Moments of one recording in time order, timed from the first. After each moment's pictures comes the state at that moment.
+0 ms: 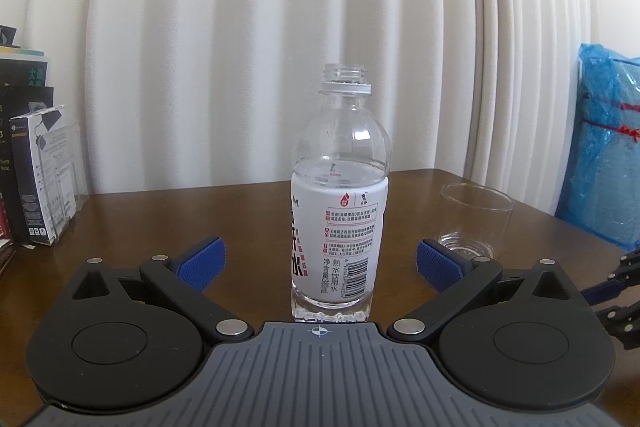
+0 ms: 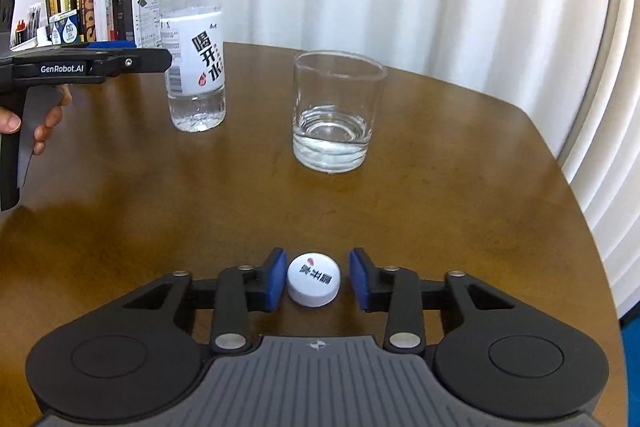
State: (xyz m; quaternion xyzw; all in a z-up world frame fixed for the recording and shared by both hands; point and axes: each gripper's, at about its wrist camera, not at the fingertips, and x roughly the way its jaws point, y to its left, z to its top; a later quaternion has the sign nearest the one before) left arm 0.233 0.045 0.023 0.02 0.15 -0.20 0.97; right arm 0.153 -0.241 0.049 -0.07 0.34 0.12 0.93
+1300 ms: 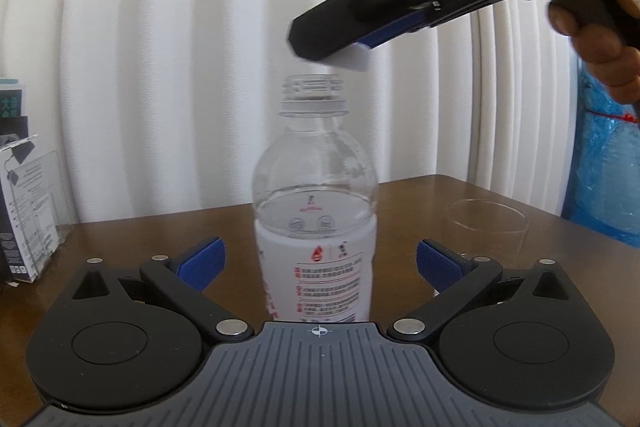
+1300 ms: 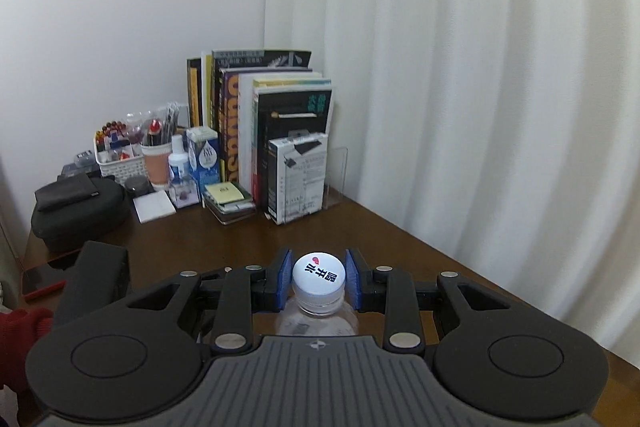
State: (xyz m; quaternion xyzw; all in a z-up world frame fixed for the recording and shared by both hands) left arm 0.263 0.015 0.031 0.04 0.13 -0.20 0.97; right arm 0.308 -0.150 0.206 -0.11 0.21 0.40 0.88
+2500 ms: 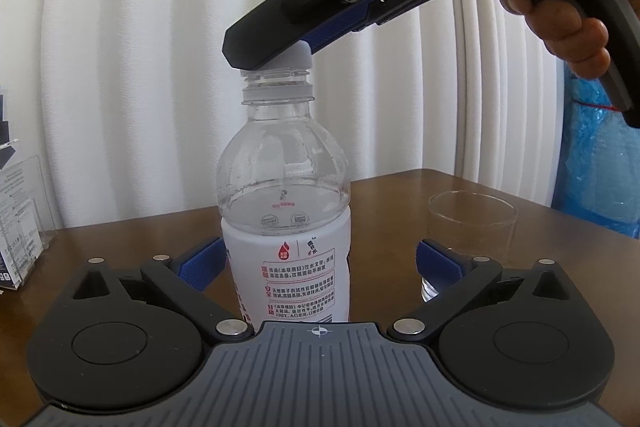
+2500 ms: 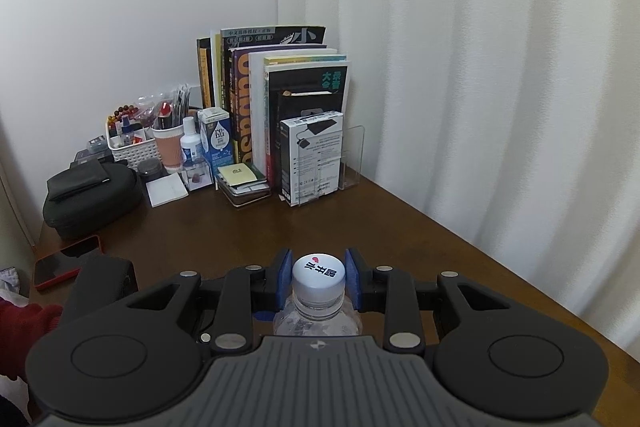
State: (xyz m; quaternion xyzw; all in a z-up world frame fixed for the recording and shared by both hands) left arm 0.260 0.004 0.029 0.05 0.13 -0.22 0.96; right arm 0.325 -0.146 0.203 -0.12 0.24 0.42 0.87
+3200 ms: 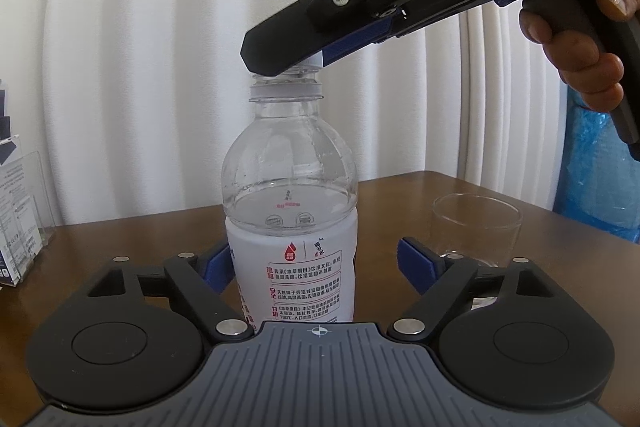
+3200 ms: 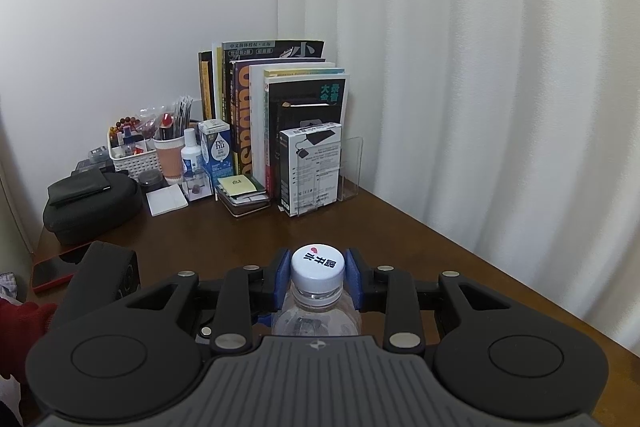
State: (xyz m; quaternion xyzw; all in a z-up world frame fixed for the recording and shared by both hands) left arm 0.261 0.001 0.029 0.04 0.13 -0.22 0.97; right arm 0.320 -0.154 0.195 -0.11 0.21 0.43 0.87
